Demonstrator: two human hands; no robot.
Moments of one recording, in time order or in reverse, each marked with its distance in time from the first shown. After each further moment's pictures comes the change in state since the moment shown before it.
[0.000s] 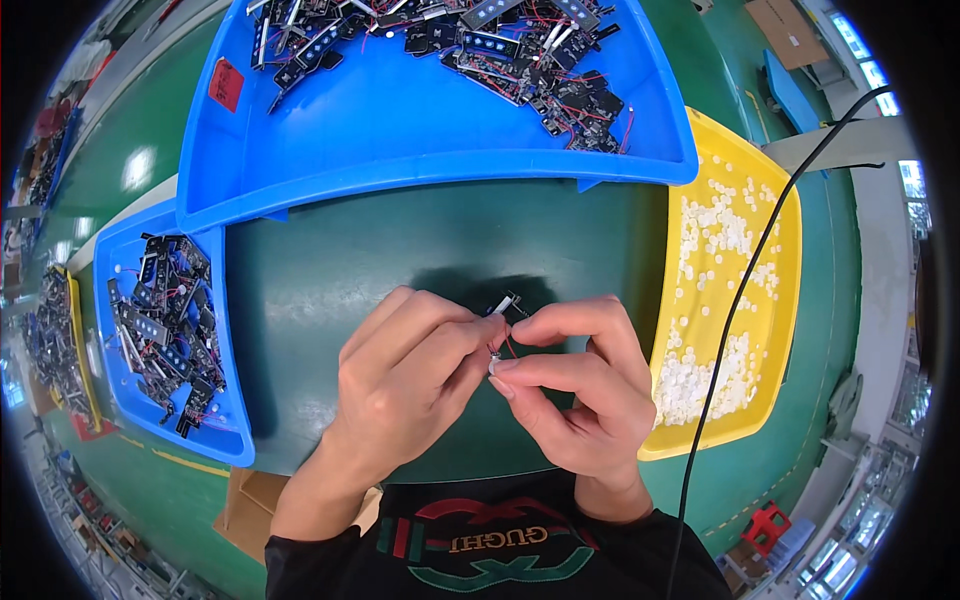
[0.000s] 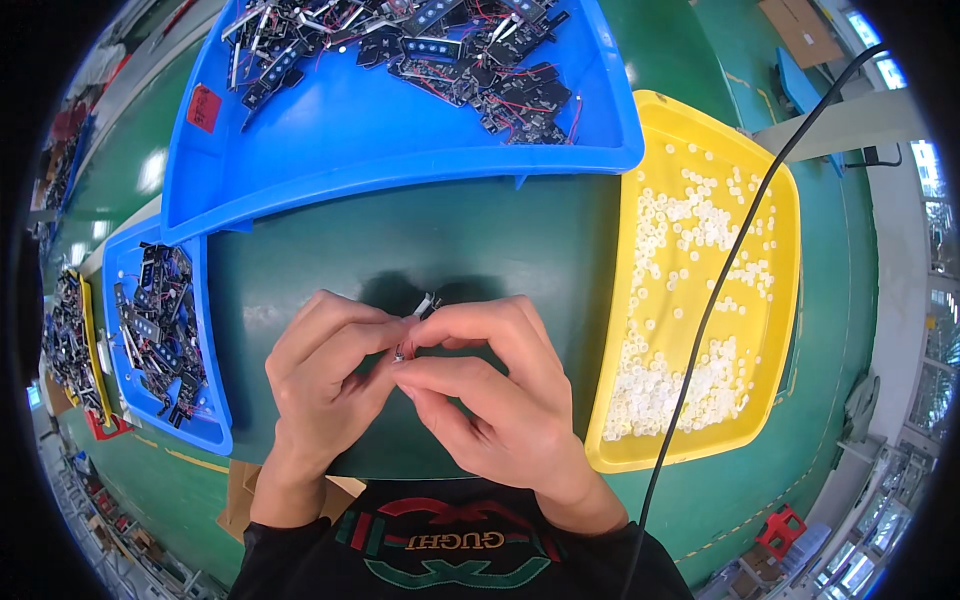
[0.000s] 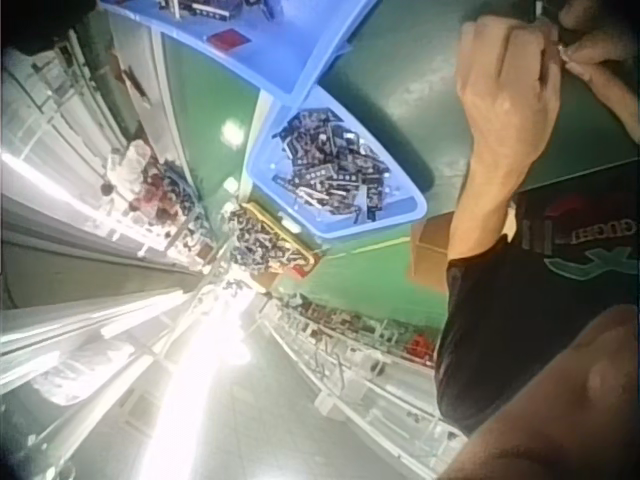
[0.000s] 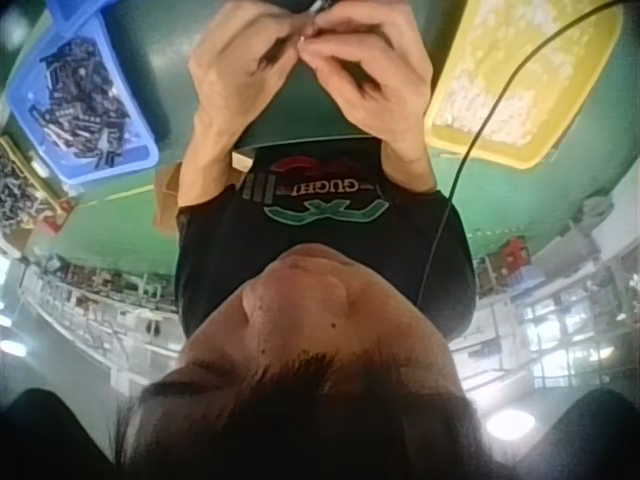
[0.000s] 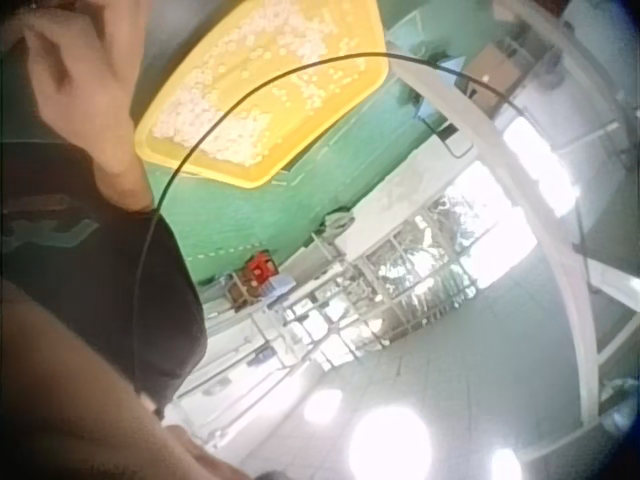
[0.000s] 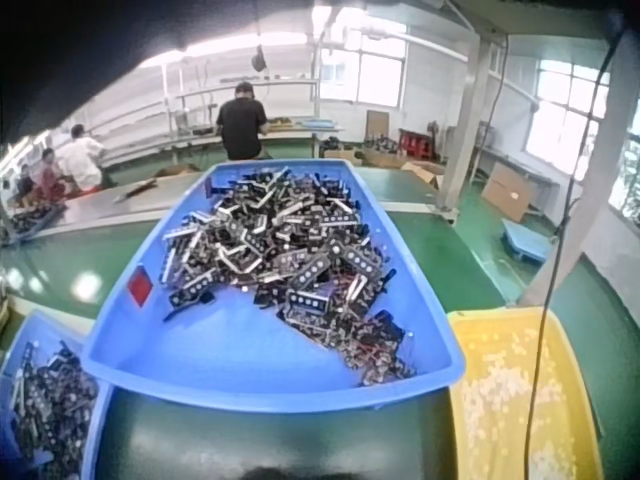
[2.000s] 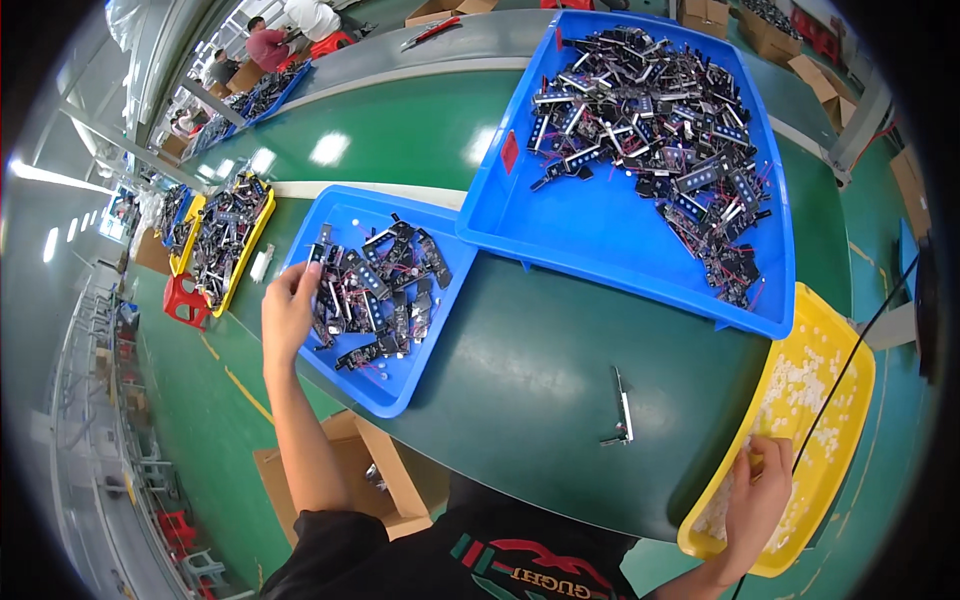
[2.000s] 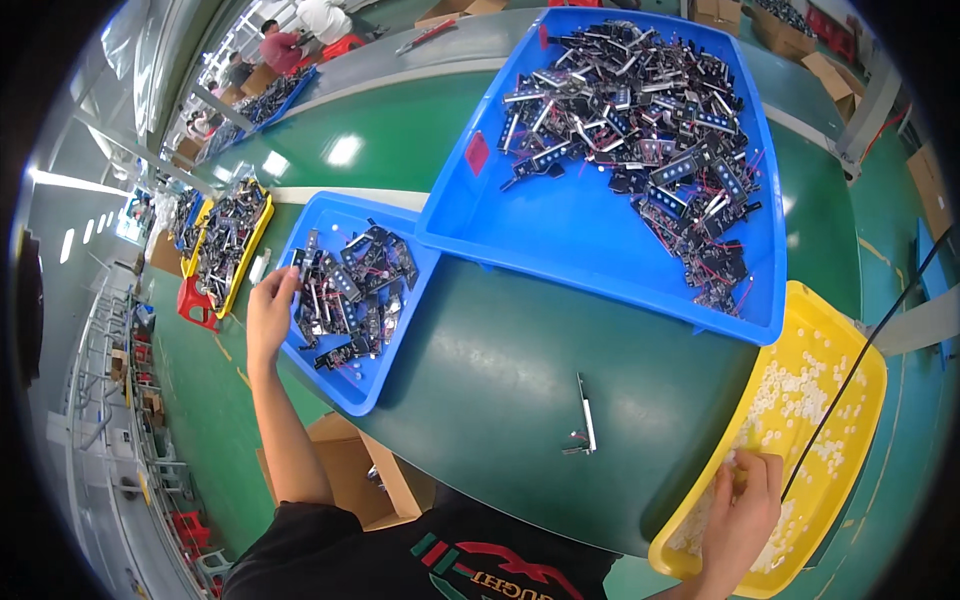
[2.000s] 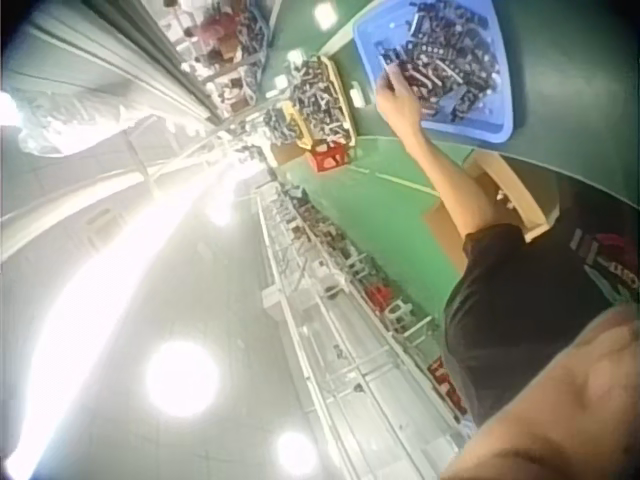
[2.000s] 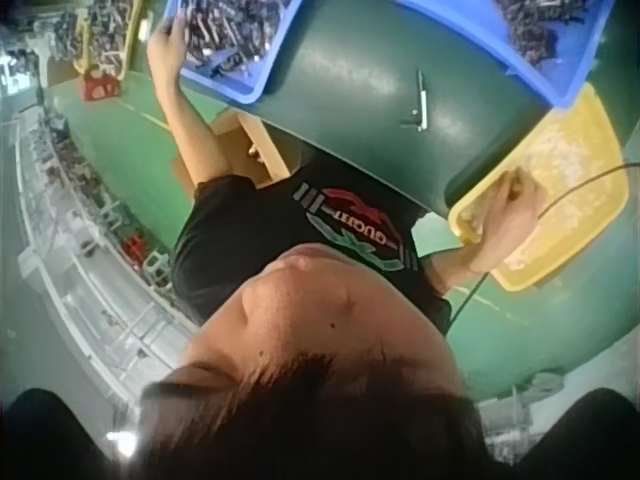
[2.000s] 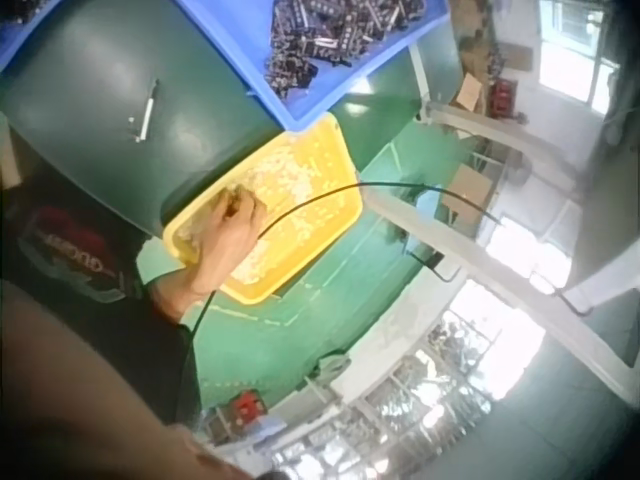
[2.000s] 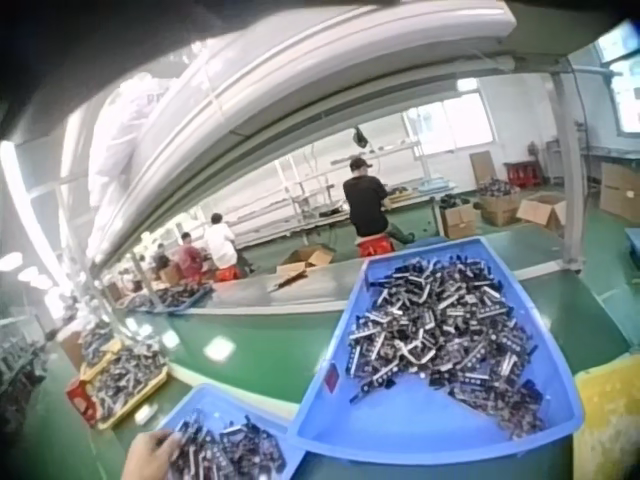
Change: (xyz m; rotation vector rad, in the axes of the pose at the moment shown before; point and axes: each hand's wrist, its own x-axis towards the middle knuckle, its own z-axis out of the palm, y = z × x) left_hand -0.093 -0.075 -0.255 0.681 0.427 -0.935; right_hand -0.024 0.010 -0.105 -0.655 -0.119 0.475
